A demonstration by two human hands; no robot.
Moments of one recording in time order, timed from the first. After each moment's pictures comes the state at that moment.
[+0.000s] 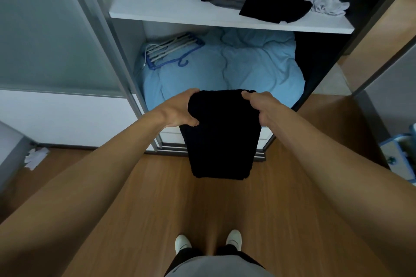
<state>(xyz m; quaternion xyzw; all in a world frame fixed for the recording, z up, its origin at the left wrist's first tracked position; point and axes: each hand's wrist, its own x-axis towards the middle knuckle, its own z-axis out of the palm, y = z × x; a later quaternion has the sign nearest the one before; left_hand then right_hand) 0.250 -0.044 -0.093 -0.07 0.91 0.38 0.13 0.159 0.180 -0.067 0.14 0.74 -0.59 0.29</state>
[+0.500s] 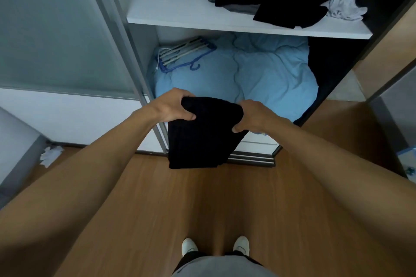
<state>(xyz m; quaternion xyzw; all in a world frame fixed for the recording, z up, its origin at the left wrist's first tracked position) 0.260 -0.090 -0.076 -0.09 0.92 0.37 0.10 0.173 0.153 -0.083 -0.27 0.92 -0.14 0.24</state>
